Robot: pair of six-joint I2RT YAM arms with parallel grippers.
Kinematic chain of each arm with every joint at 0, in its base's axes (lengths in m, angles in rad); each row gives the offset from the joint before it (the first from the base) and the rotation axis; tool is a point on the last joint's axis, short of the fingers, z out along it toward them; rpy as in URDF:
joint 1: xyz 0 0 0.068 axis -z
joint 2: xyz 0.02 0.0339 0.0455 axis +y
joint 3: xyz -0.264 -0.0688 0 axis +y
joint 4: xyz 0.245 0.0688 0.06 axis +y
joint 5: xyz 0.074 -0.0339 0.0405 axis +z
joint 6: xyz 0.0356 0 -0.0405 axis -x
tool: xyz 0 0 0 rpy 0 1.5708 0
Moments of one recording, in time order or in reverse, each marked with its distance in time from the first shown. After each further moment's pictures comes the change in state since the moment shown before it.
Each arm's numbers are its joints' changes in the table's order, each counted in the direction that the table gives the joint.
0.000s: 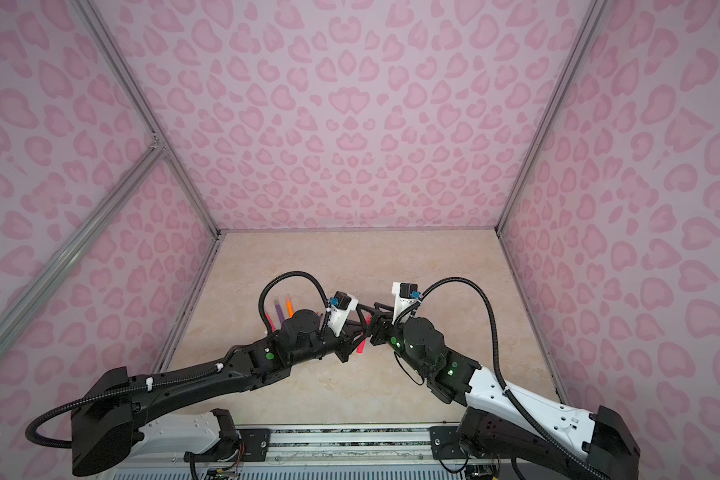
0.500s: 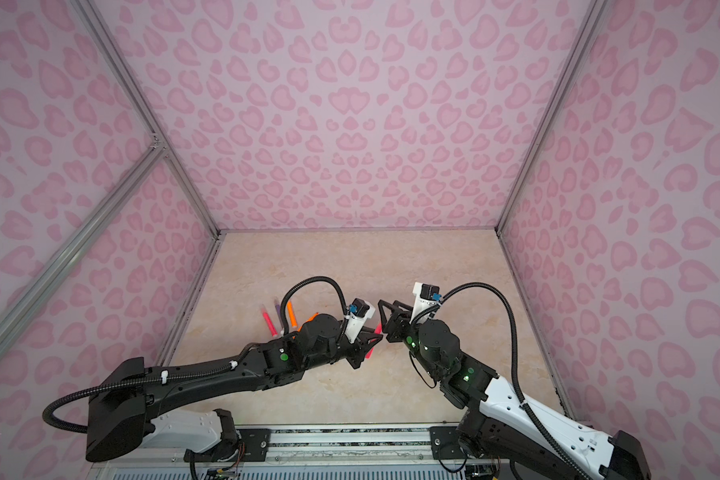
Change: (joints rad) left arm 0.100 0.095 -0.106 0.109 0.139 -0.071; right arm 0.068 -0.114 0.031 0.102 -0.052 0.006
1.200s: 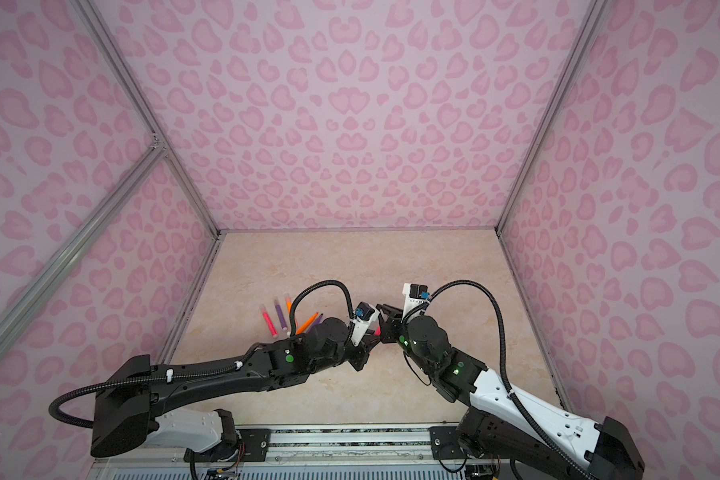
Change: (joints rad) left arm 0.029 0.019 -0.025 0.064 0.100 -0.025; right arm 0.006 0.101 -0.017 -0.003 0.048 -0.012
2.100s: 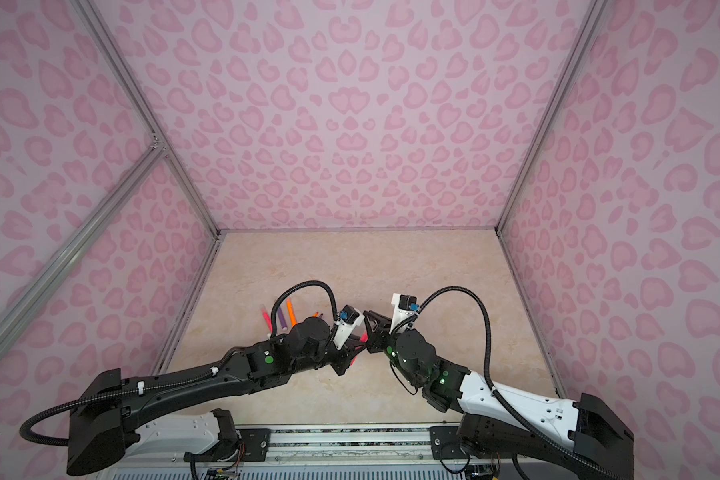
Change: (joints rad) left arm -0.084 -0.143 0.085 0.118 -0.126 -0.007; right arm -0.182 0.095 0.106 -0.272 -0.133 -0.059
